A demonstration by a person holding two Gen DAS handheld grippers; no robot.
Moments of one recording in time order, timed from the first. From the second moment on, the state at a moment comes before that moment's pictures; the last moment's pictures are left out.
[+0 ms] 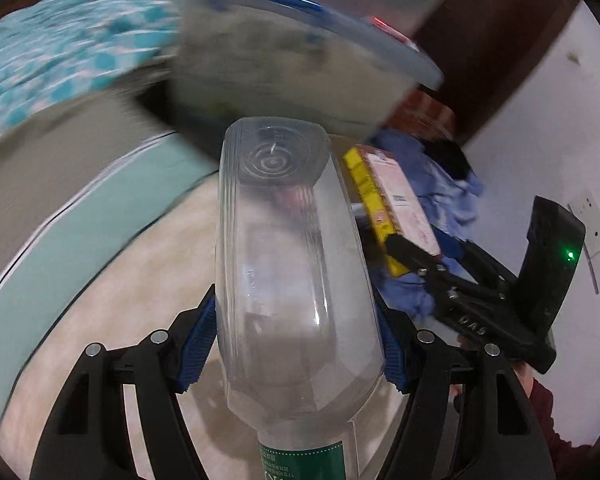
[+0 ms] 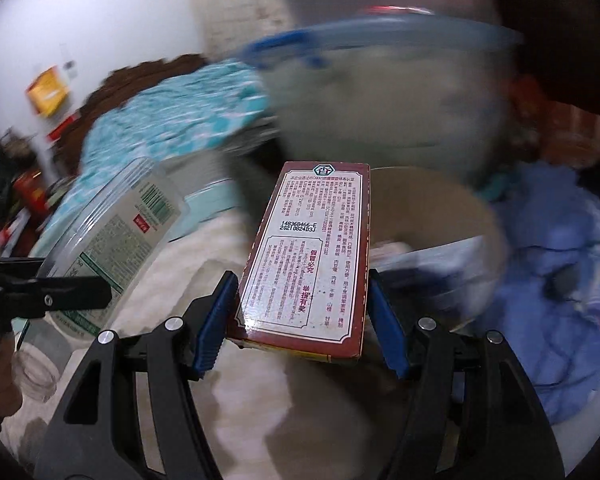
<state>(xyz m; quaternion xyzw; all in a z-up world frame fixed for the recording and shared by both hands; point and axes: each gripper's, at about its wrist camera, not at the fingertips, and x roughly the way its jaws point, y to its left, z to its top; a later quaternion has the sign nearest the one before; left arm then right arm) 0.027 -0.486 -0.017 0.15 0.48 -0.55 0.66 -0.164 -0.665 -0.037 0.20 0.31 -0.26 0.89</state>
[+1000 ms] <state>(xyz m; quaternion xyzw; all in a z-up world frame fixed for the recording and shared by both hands) -0.007 -0.343 -0.033 0.17 0.43 -0.45 0.76 -0.226 -0.543 -0.065 0.33 0.23 -0.27 0.87</state>
